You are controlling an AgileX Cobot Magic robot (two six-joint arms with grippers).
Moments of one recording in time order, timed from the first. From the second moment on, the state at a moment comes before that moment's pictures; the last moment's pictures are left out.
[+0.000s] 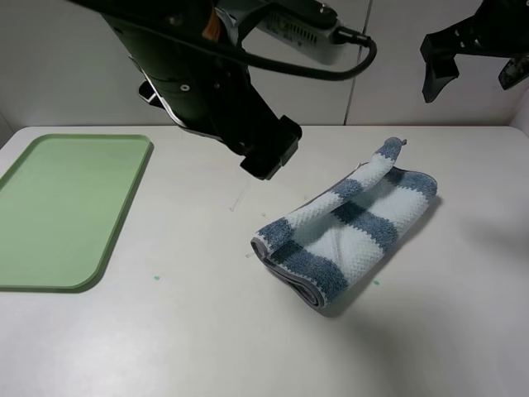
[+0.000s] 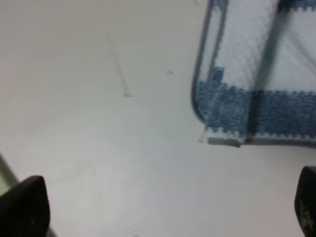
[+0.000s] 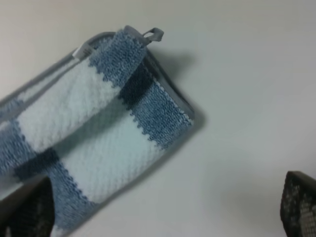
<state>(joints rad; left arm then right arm) -0.99 1.61 -1.36 0.43 0.93 -0.42 0.23 1.63 -1.47 -0.16 1.09 0.13</state>
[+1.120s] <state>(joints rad) -0.99 0.65 -0.75 0.63 1.01 -0.81 0.23 1.63 -1.39 -0.02 1.06 -0.17</state>
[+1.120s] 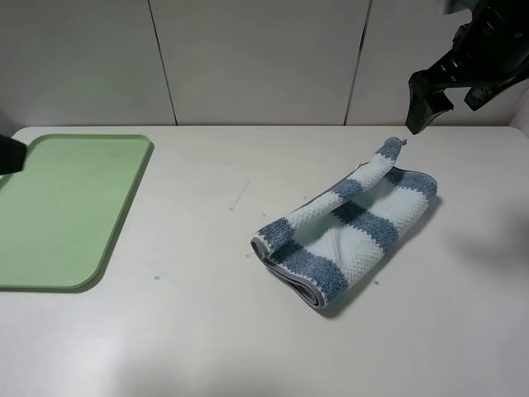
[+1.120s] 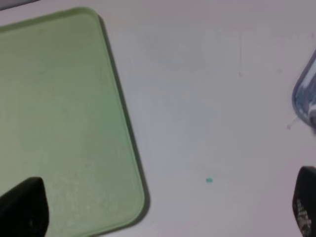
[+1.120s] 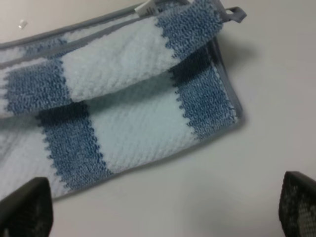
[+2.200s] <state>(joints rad) -0.99 0.10 -0.51 0.17 1.07 -0.24 0.23 1.58 -1.39 0.02 1.09 -0.21</state>
